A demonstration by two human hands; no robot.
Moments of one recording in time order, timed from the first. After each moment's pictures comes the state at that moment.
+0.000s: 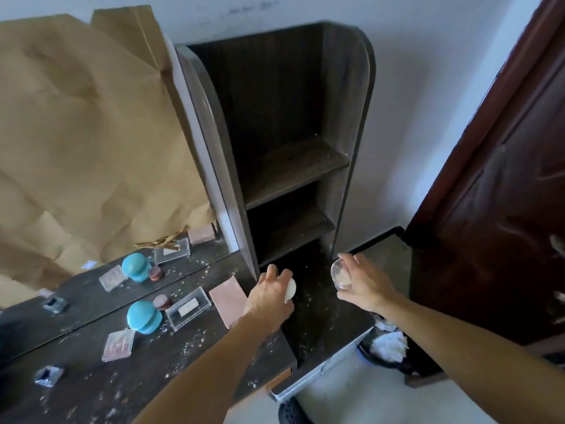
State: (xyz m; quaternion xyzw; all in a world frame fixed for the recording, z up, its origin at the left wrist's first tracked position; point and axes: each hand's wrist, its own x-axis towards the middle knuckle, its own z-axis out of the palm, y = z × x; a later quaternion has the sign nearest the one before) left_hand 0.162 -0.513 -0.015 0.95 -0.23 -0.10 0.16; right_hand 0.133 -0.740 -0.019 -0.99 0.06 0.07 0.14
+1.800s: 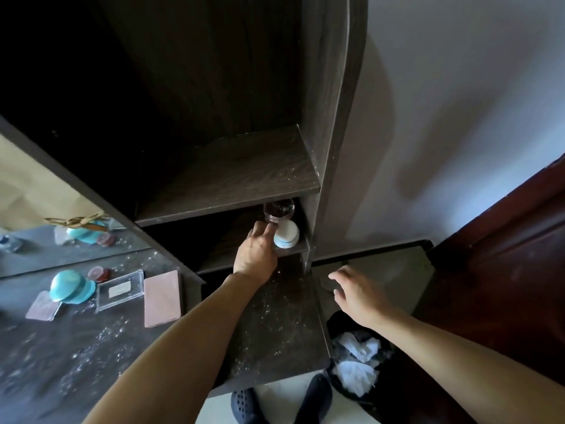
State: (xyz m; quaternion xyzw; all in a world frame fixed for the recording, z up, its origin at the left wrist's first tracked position) left_hand 0.313 -0.674 -0.059 0.97 -0.03 -0.03 0.24; right_hand 0.262 -0.908 -0.104 -0.97 -0.14 0.11 0.17
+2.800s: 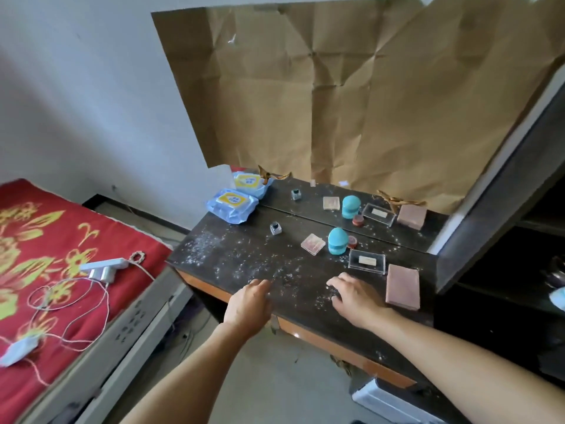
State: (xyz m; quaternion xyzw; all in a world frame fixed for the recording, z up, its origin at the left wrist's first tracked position) left_hand -0.071 -0.246 -0.014 0.95 0.27 0.00 0.16; right_hand 0.100 -0.425 -0.039 -0.88 -0.43 0.14 0.11
